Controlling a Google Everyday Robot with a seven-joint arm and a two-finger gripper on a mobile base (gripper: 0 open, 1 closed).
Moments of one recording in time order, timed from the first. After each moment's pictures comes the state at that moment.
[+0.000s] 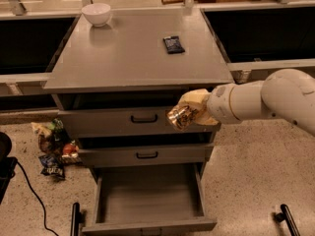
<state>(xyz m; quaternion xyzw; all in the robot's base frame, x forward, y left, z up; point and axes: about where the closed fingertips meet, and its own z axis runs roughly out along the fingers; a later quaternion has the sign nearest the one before) 0.553 -0.105 0.807 -0.88 0.18 -0.21 0.38</state>
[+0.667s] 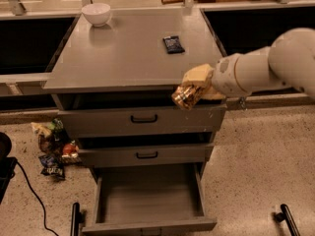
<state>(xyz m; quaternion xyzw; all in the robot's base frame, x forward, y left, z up) 0.577 -0.116 0.869 -0.90 0.09 -0.27 0.33</state>
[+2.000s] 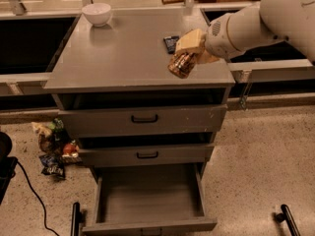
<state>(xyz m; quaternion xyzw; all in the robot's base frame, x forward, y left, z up) 0.642 -0.102 0.932 -0.90 -0.01 -0.32 0.30</state>
